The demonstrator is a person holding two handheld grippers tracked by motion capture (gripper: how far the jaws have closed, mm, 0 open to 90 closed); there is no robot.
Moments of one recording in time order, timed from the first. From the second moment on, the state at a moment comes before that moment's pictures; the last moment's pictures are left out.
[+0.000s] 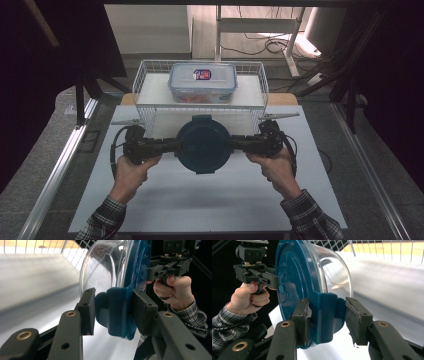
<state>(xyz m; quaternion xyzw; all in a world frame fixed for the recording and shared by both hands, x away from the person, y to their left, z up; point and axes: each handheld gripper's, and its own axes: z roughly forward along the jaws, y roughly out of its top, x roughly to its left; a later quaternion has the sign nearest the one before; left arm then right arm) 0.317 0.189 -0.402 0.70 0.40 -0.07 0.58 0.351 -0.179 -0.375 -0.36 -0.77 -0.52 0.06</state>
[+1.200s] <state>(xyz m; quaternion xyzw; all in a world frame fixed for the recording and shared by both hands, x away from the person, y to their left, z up) 0.397 0.213 -0.268 0.69 0.39 -0.03 0.61 0.427 -0.157 -0.246 -0.34 -0.75 -0.56 0.03</state>
